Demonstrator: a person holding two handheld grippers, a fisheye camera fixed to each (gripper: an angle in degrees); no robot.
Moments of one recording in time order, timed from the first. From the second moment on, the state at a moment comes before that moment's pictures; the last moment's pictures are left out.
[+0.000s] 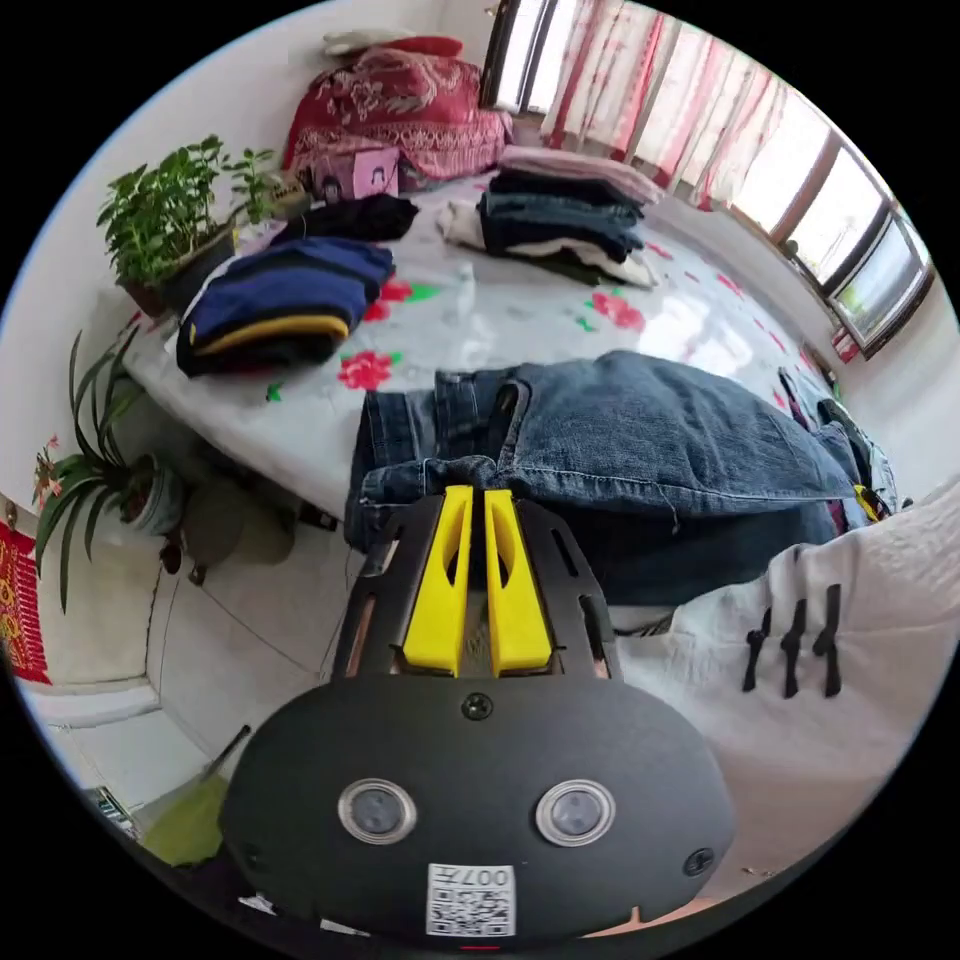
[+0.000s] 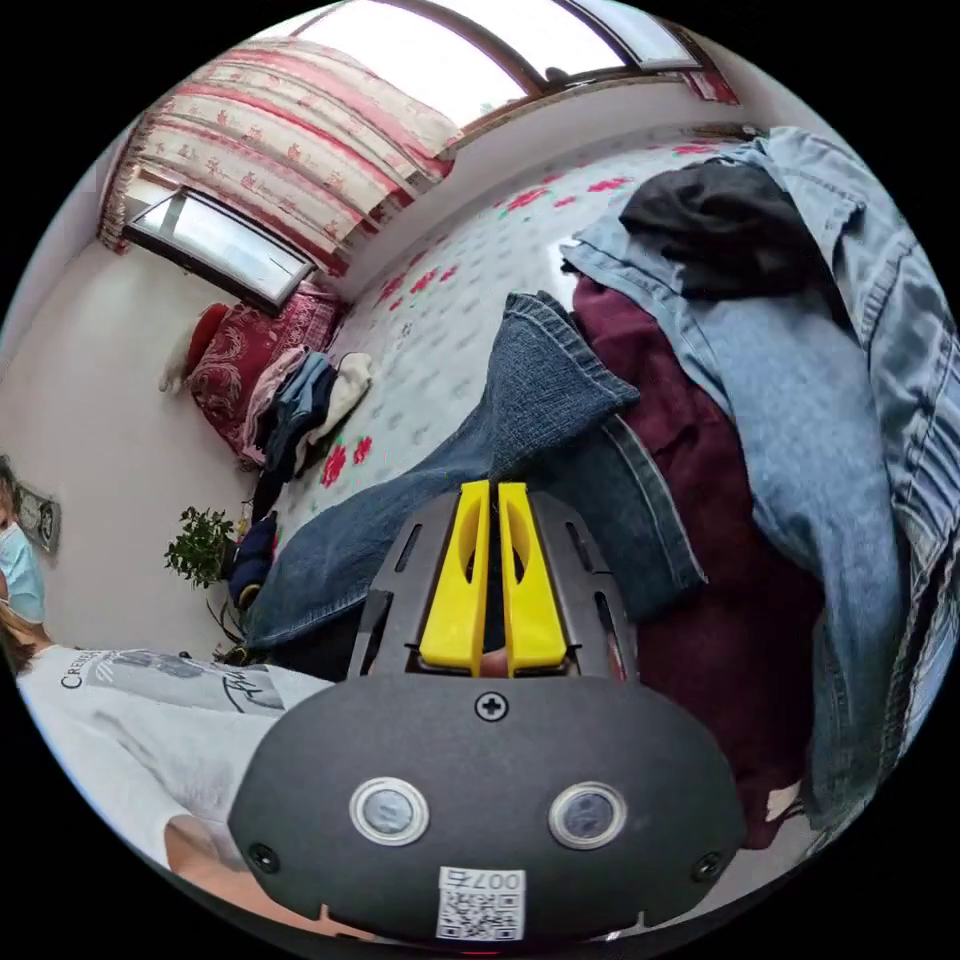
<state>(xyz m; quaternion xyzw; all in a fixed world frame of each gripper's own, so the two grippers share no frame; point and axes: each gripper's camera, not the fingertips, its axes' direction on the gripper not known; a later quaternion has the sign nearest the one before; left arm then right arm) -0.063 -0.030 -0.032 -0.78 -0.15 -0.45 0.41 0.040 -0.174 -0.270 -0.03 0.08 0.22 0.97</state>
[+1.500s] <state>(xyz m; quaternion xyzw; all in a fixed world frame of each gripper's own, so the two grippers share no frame) -0.209 -0.032 -0.114 -0.57 -0.27 -0.66 0.40 0.107 -0.175 -0.261 0.04 0.12 0.39 0.91</state>
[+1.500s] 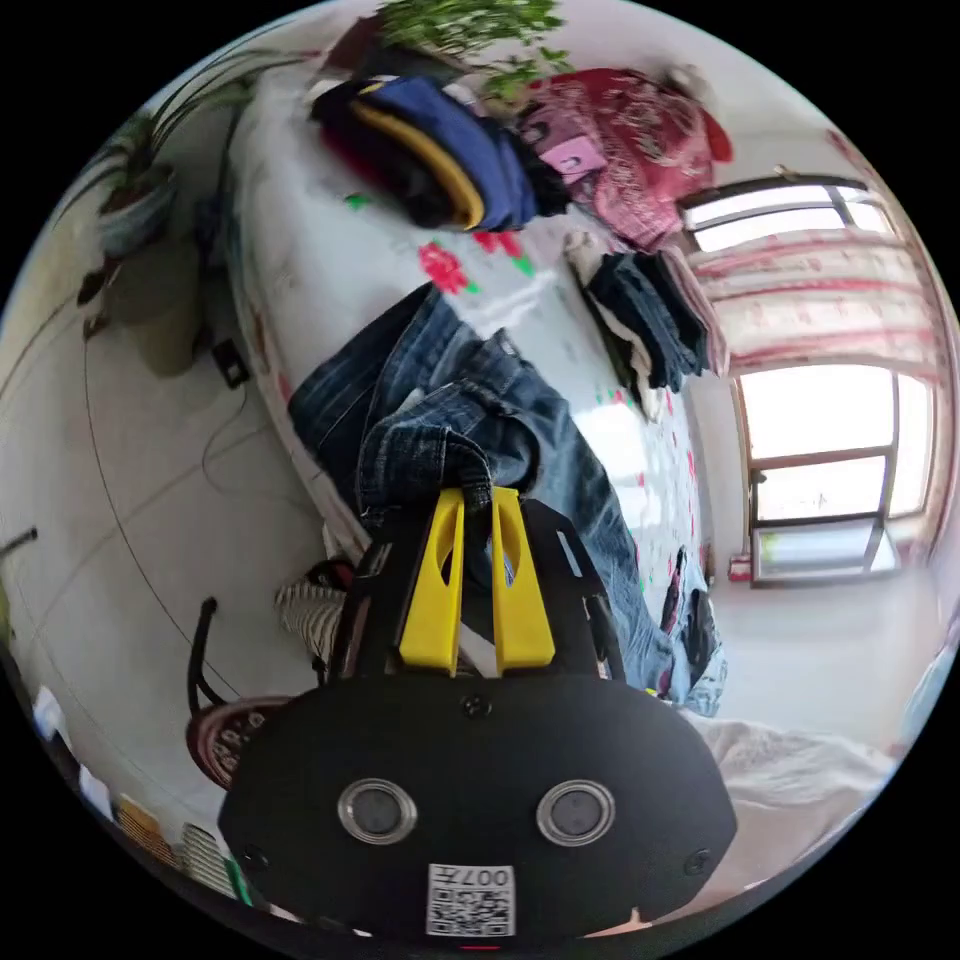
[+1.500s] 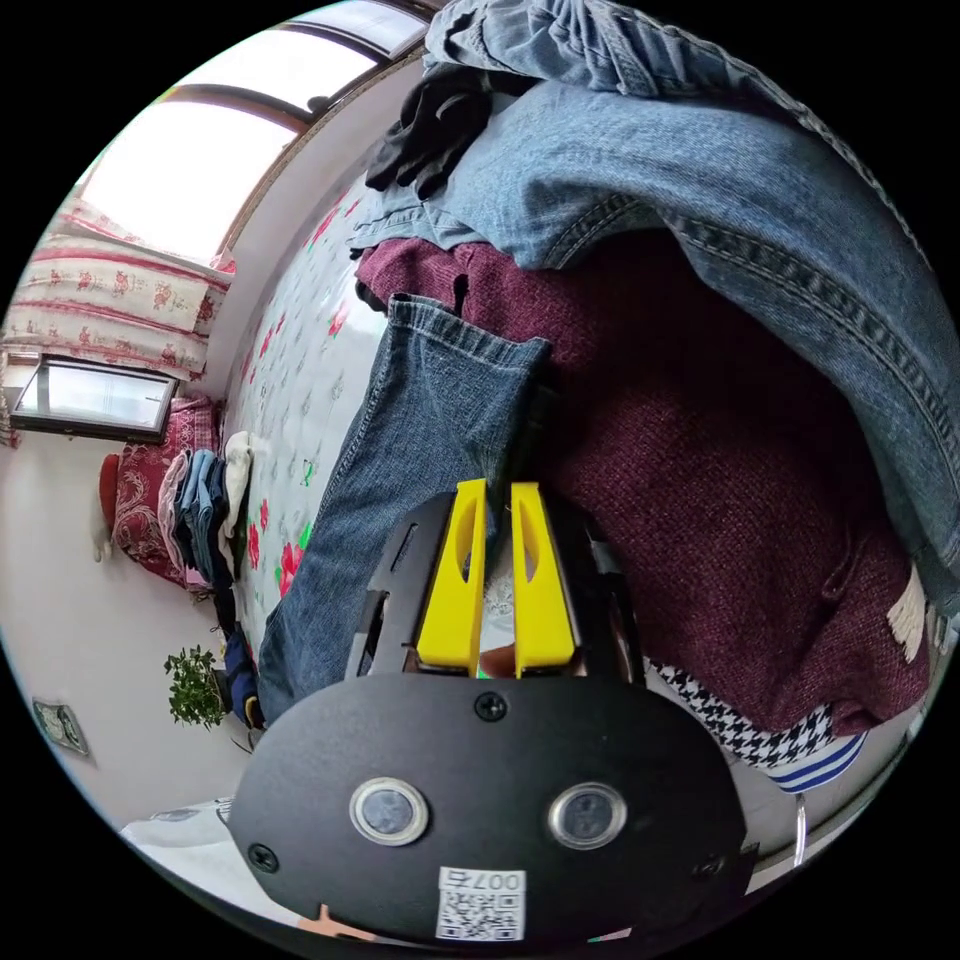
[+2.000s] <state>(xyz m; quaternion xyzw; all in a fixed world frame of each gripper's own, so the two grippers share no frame) -0.180 0.005 -0.186 -0.58 -0.31 -0.68 0.32 0.106 -0.154 -0.231 0.06 0.10 0.39 0.91</state>
